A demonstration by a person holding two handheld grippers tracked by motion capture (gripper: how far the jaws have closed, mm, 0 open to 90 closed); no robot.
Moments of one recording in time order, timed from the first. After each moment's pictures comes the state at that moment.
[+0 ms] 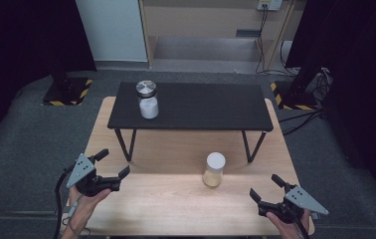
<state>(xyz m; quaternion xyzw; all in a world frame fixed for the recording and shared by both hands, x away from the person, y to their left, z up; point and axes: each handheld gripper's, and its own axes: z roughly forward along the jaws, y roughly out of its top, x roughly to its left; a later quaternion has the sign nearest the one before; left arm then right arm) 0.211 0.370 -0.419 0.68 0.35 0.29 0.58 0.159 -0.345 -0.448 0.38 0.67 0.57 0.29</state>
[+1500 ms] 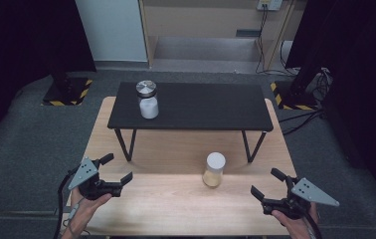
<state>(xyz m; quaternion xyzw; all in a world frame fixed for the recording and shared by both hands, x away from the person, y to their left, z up) 0.219 0.375 -0.425 0.70 0.33 0.25 0.59 0.168 -0.358 -0.395 0.35 0.68 0.59 0.25</state>
